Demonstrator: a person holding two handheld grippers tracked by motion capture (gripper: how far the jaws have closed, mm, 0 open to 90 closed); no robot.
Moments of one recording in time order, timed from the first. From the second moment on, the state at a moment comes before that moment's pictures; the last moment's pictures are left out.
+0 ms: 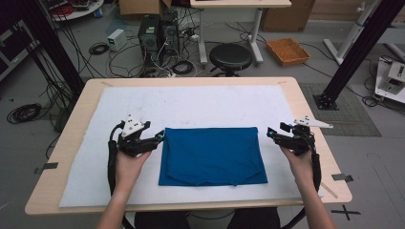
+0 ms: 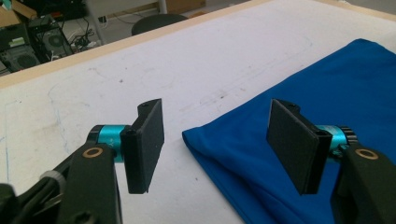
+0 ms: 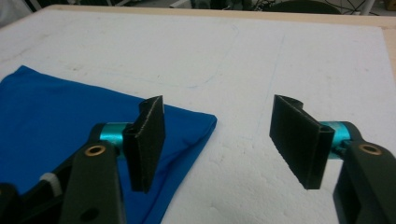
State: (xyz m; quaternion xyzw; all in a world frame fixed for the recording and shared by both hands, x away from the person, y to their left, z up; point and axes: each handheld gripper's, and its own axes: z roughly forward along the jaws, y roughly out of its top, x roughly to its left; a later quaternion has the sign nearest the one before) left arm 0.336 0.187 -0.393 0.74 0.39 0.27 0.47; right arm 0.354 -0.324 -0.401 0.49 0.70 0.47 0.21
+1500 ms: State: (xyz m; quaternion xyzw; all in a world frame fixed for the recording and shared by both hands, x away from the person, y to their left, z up) left arm 0.295 0.176 -0.396 0.73 0.43 0.20 0.48; right arm 0.349 -0.338 -0.397 0.50 0.69 0.48 0.23
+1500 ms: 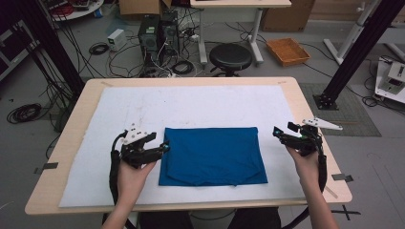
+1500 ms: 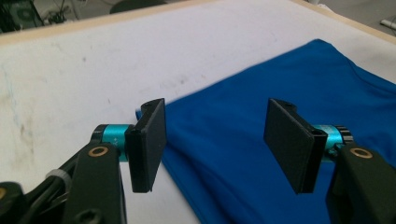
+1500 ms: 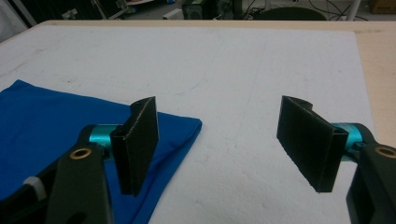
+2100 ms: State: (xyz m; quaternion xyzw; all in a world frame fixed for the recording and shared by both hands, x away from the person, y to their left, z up) left arm 0.260 0.186 -0.443 0.71 0.49 0.14 0.48; right arm 0.349 -0.330 -0.398 0.49 0.69 0.47 0.23
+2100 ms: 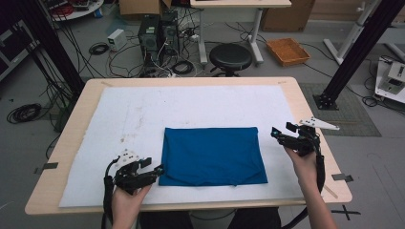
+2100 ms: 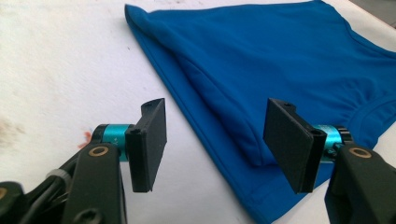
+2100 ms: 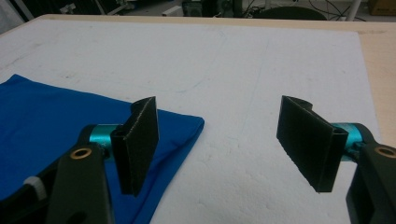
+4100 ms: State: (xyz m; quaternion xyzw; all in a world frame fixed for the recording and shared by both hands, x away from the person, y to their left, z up) left arm 0.260 0.152 -0.454 0.70 0.56 0.14 0.43; right arm 0.423 -0.051 -0.406 0.35 0.81 0.46 0.11
